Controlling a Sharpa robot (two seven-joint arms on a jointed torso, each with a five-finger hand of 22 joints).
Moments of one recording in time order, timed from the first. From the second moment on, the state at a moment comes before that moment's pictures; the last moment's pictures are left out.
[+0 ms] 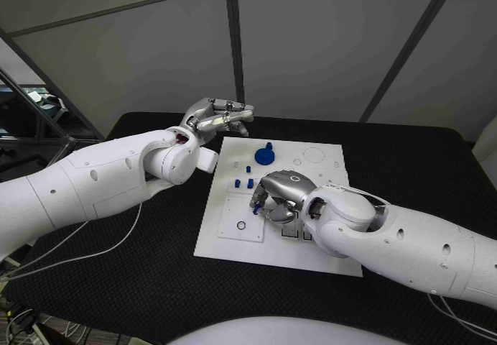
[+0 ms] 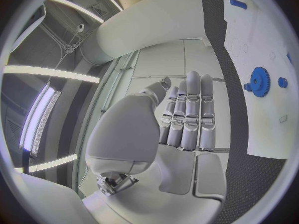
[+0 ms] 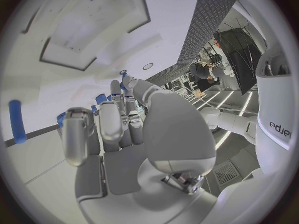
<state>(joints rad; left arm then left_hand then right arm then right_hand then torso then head) 1.13 -0.80 0.13 1.38 -0.17 -0.22 0.32 1.38 -0.12 0.38 0.00 0.06 1.07 0.16 0.07 0.10 1.23 0.10 0.08 0.07 1.19 0.03 0.56 0.51 0.19 0.94 0.14 0.59 0.70 1.05 -0.55 0.01 1.56 -1.72 -0.22 -0.19 1.34 -0.11 0.54 -0.09 0.15 1.18 0.11 0.07 0.09 1.27 0.05 0.07 0.12 1.47 -0.02 1.24 1.06 0.05 1.47 0.08 1.49 1.31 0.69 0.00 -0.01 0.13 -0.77</state>
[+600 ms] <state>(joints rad) 1.13 -0.80 0.13 1.37 -0.17 -0.21 0.32 1.38 -0.12 0.38 0.00 0.06 1.07 0.16 0.07 0.10 1.23 0.10 0.08 0.07 1.19 0.03 0.56 0.51 0.19 0.94 0.14 0.59 0.70 1.04 -0.56 0.01 1.58 -1.74 -0.22 -0.20 1.33 -0.11 0.54 -0.09 0.15 1.18 0.11 0.07 0.09 1.27 0.05 0.07 0.12 1.47 -0.02 1.24 1.05 0.03 1.47 0.08 1.49 1.31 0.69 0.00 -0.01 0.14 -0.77</state>
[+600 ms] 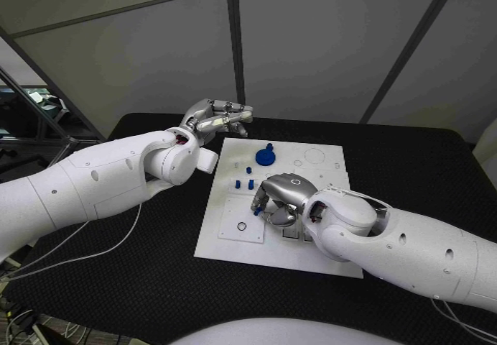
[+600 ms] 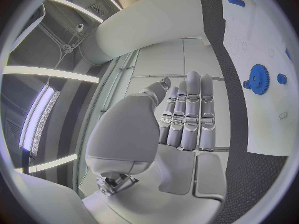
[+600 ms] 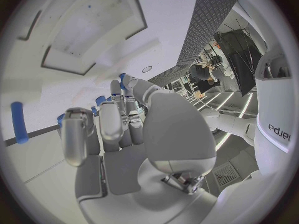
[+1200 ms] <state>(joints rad) 1.13 -0.80 0.13 1.37 -0.17 -0.21 0.32 1.38 -0.12 0.38 0.00 0.06 1.07 0.16 0.07 0.10 1.22 0.10 0.08 0.07 1.19 0.03 0.56 0.50 0.19 0.94 0.14 0.59 0.70 1.04 -0.53 0.01 1.57 -1.75 -0.19 -0.21 1.26 -0.17 0.55 -0.09 0.10 1.10 0.14 0.06 0.08 1.18 0.08 0.06 0.10 1.46 -0.01 1.18 0.95 0.03 1.47 0.09 1.46 1.31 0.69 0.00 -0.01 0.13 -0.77</state>
